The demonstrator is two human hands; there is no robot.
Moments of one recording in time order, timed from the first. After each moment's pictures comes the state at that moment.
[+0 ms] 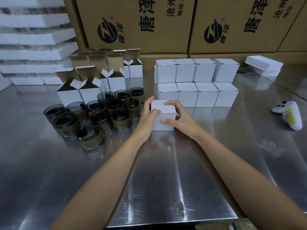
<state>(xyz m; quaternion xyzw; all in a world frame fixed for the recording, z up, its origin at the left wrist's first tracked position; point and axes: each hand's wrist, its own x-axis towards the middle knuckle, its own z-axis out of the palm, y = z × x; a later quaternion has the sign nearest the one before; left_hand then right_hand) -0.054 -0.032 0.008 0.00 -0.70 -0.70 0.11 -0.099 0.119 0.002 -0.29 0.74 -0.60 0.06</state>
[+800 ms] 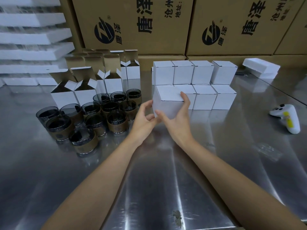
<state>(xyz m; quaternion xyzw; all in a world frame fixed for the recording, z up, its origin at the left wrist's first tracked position) -0.056 -0.034 0.005 -0.02 -0.69 -0.71 0.13 -0.091 0.091 -0.007 -0.18 0.74 -0.61 -0.19</state>
